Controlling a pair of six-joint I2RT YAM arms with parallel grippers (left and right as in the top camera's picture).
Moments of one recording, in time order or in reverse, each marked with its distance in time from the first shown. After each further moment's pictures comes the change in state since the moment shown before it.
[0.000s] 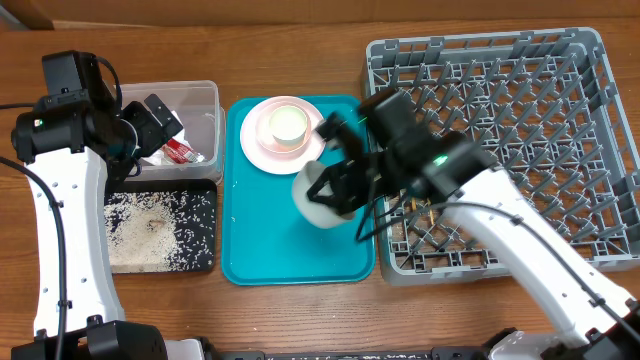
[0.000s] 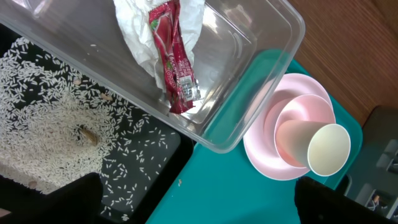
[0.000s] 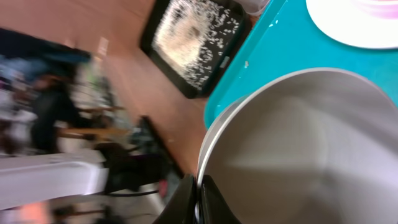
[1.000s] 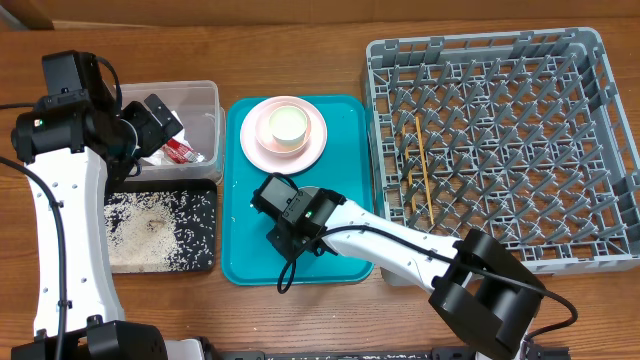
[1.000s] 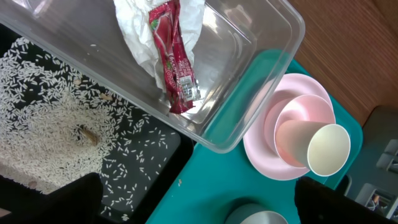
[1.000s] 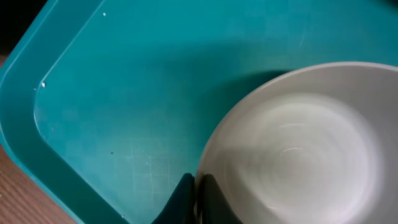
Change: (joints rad) left arm 0.000 0.000 0.000 0.000 0.000 0.000; right arm 0.418 0.392 -0.097 0.260 0.709 -0.026
